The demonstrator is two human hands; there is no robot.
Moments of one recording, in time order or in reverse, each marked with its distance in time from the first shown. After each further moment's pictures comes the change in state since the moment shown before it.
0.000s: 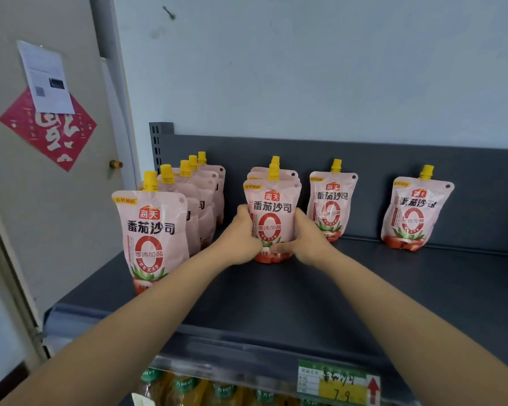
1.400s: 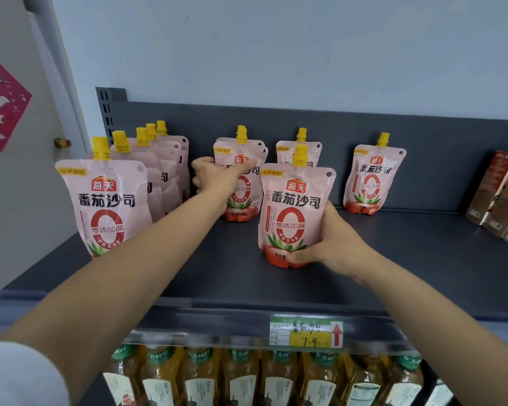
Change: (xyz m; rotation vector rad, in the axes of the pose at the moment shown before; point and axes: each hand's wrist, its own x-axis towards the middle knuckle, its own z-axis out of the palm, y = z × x) left_hand 0.057 0.025 0.019 -0.552 0.471 -0.262; right_hand -0.117 -0.012 -0.049 0.073 0.089 0.212
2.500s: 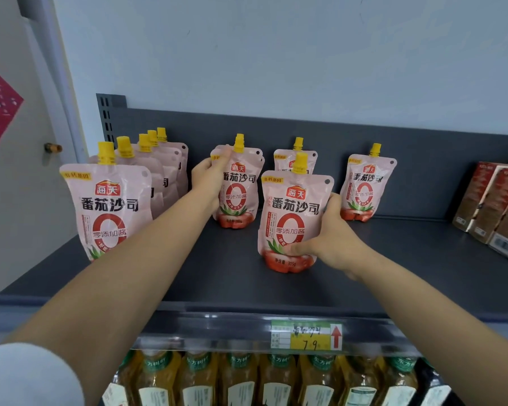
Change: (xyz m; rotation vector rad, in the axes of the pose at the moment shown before) left_hand 0.013 0.007 -0.010 -0.304 -0.190 0.013; right_hand 0.003 -0.013 0.002 0.051 0.080 -0.024
